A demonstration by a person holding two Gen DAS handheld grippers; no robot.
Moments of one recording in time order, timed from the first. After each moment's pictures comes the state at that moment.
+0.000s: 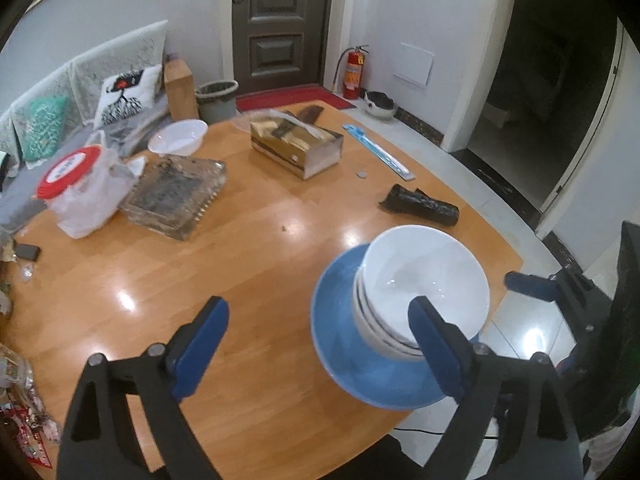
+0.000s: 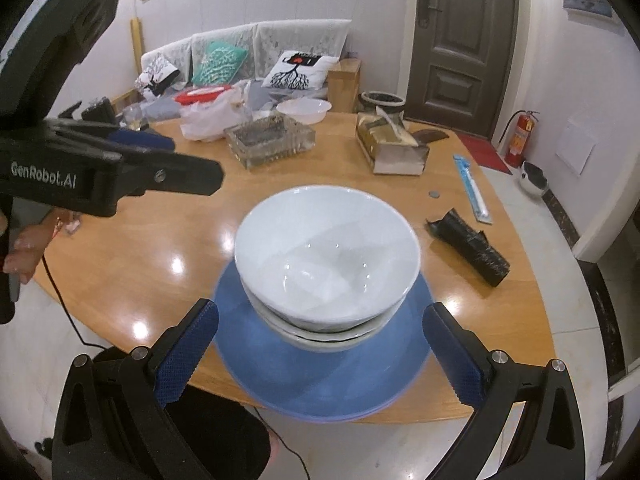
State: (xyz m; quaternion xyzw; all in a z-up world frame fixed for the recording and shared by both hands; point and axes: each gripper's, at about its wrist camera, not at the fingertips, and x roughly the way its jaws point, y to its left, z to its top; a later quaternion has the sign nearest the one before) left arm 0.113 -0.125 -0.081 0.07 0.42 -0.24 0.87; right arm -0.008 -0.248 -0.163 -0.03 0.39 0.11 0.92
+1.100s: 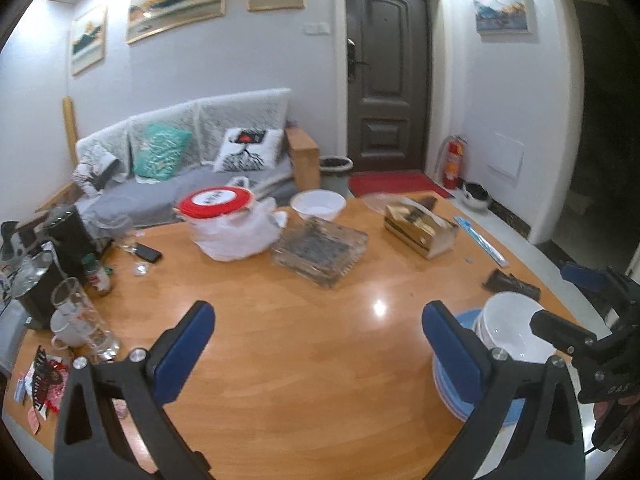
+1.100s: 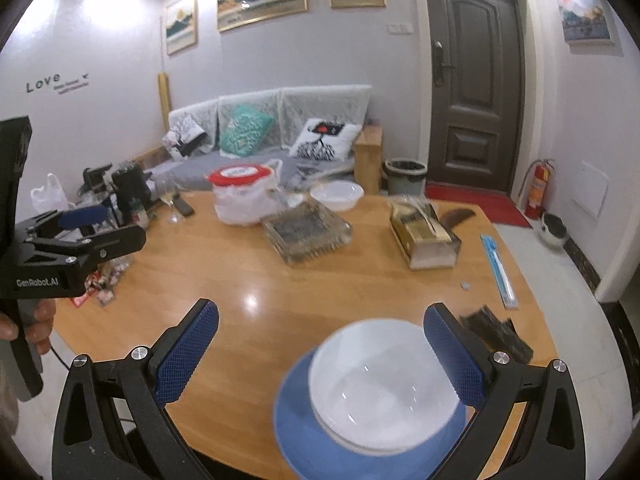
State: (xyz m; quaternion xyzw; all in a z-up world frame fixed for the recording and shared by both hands) left arm 0.055 -0.005 -0.037 0.02 0.27 -0.06 0.96; right arm 0.012 -0.206 -0.100 0.00 0.27 0.16 0.95
